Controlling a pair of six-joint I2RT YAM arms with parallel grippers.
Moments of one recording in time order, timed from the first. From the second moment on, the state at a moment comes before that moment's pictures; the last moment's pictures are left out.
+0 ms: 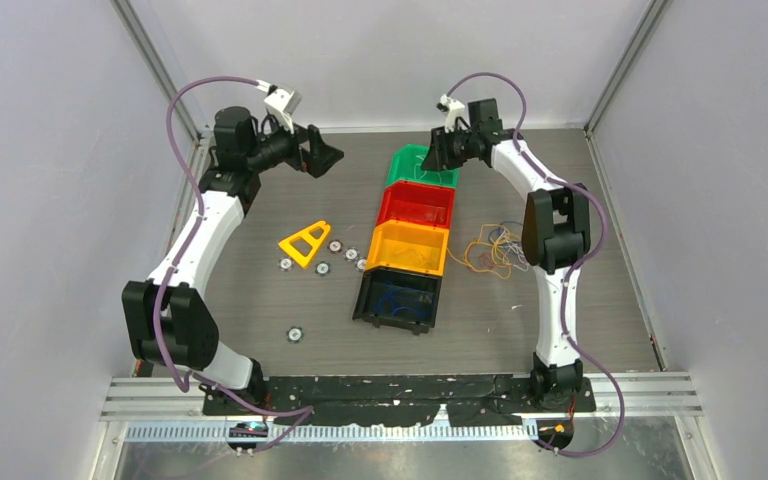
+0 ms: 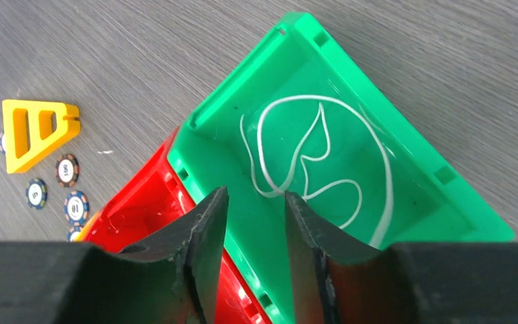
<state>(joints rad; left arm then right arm) -0.13 1.51 1.33 -0.03 0.68 -0.03 0.21 2.26 1.94 -0.41 -0.60 -0.02</state>
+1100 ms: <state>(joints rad) -0.34 1.55 1.40 -0.16 0.83 0.21 0.08 1.94 1.54 -0.93 -0.33 -0.71</state>
